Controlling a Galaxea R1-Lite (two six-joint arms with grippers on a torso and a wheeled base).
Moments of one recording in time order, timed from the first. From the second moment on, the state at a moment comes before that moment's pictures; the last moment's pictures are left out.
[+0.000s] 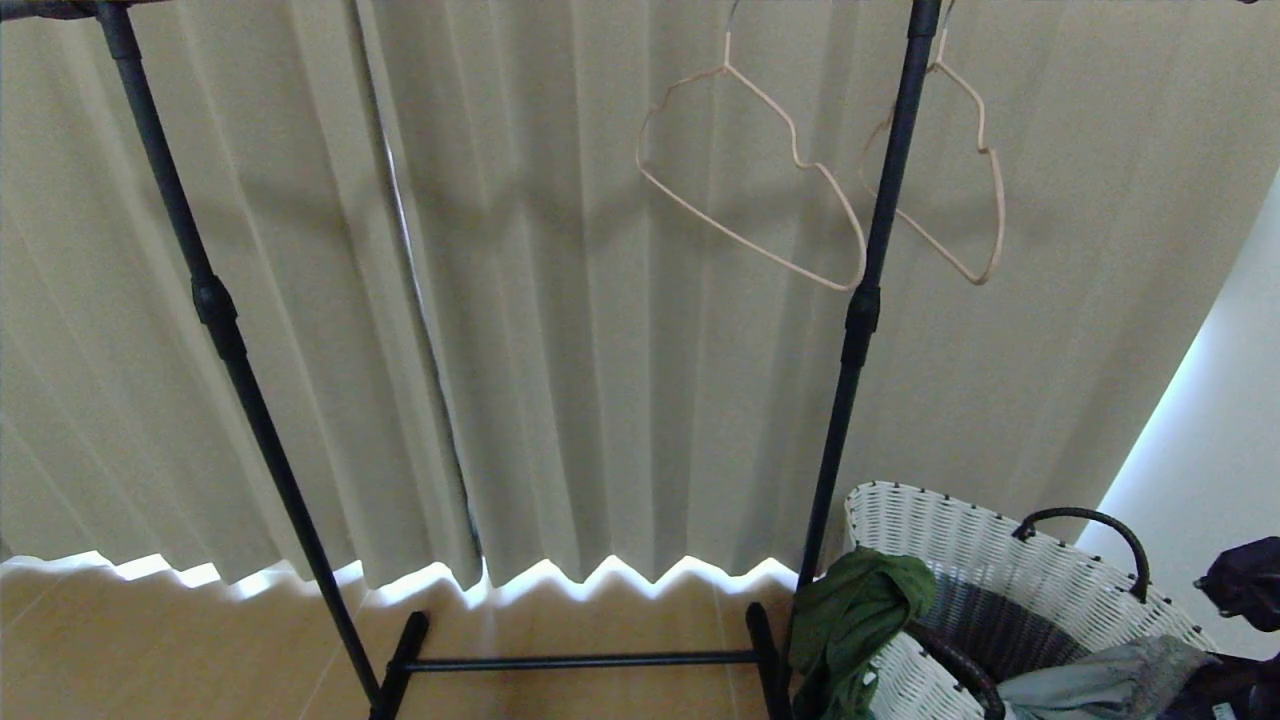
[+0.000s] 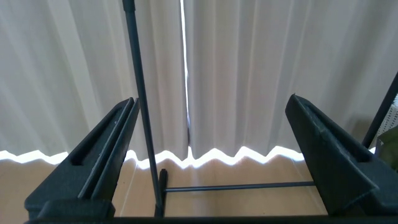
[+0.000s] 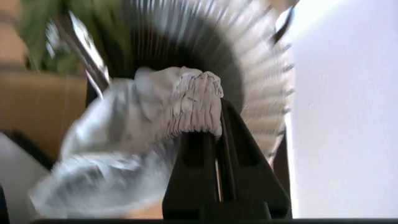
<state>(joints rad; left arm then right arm) 0.00 0.00 0.00 -0.09 0.00 0.04 -0.04 1.14 -0.20 -0.22 -0.21 -0.24</state>
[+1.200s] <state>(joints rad) 0.00 0.00 0.00 -0.09 0.00 0.04 -0.03 0.64 -0.33 -0.05 -0.12 -0.23</state>
